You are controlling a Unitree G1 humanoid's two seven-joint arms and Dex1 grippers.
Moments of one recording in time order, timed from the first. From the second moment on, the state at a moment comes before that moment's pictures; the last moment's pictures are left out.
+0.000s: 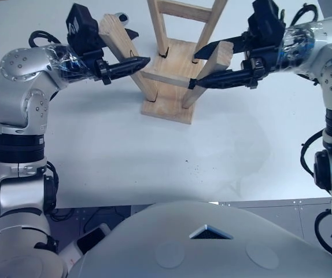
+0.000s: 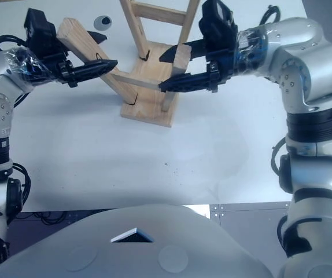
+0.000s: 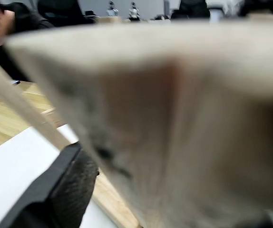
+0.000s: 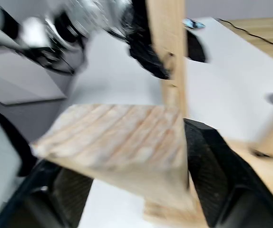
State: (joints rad) left arm -0.37 0.67 -0.02 -0.07 -0.55 0.45 -0.97; right arm -0.64 -0.60 0.18 -0.09 0.62 0.81 1.28
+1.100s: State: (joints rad) left arm 0.11 0.46 -0.08 -0.15 -0.37 0.51 -0.60; right arm -0.46 -0.52 0.48 -0.17 0.21 0.65 0.74
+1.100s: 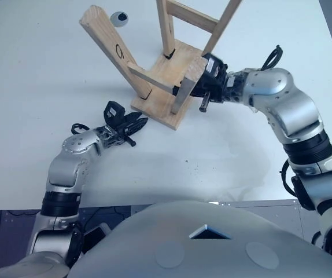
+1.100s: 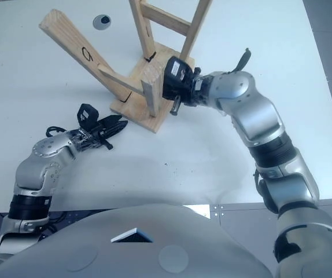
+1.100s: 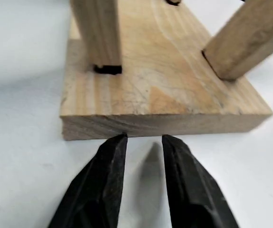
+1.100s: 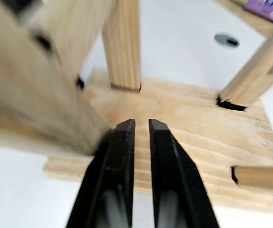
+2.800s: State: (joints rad) left arm 0.00 0.61 -0.09 -0.10 -0.40 0.39 -0.99; right arm -0.60 -0.56 0.34 0.41 0.26 0.64 1.36
